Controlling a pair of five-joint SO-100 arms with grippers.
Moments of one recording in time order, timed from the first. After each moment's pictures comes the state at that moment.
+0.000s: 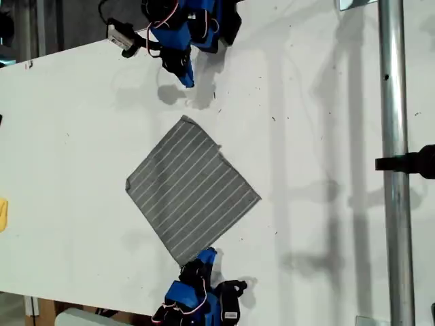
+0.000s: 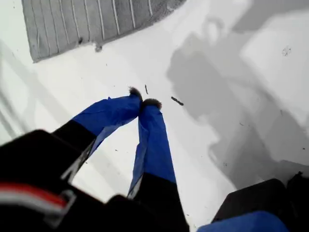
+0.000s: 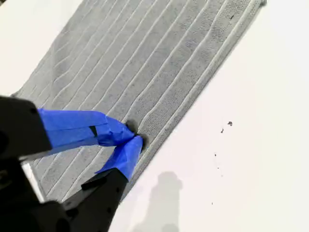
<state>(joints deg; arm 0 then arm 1) -2.5 161.3 152.9 65.4 -101.7 18.4 169.4 147.9 82.3 75.5</state>
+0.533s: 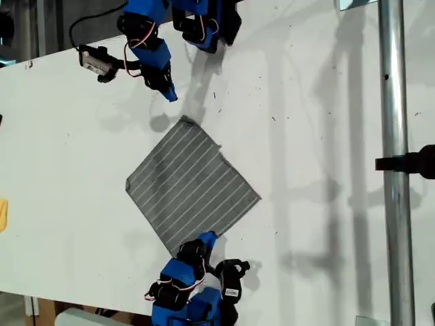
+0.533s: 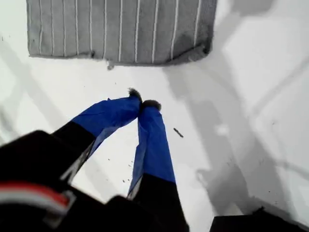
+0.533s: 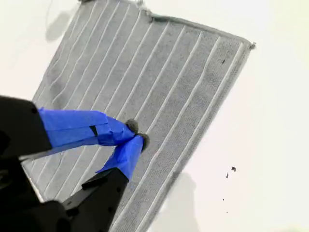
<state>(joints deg) 0.5 125.5 121.3 64.0 -101.2 23.1 139.2 120.9 79.7 57.3</state>
